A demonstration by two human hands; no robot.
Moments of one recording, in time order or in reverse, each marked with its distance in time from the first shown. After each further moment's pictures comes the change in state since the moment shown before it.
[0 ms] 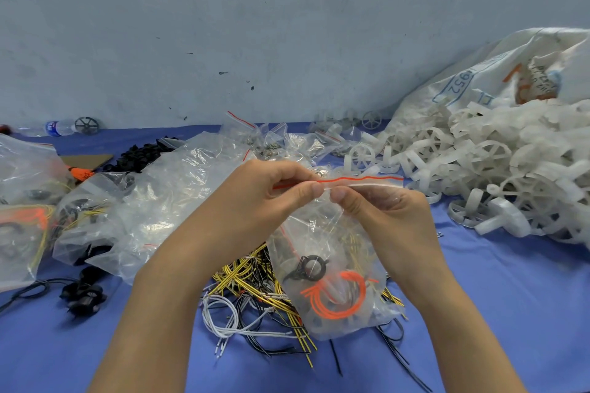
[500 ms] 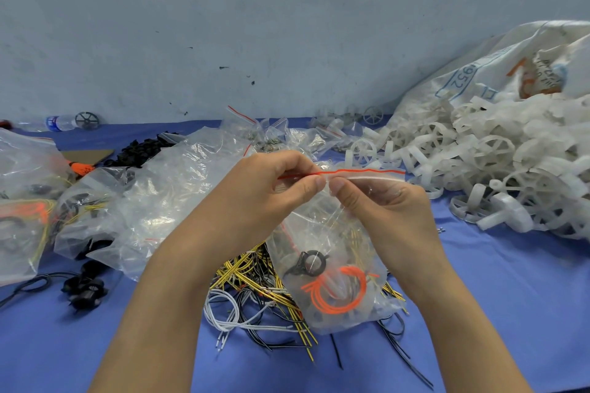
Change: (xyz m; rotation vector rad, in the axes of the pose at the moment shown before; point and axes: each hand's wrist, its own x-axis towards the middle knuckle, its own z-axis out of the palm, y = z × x) left_hand 0.001 0.001 0.002 0.066 0.025 0.013; right_hand -0.002 -0.002 0.004 -0.013 0.013 0.024
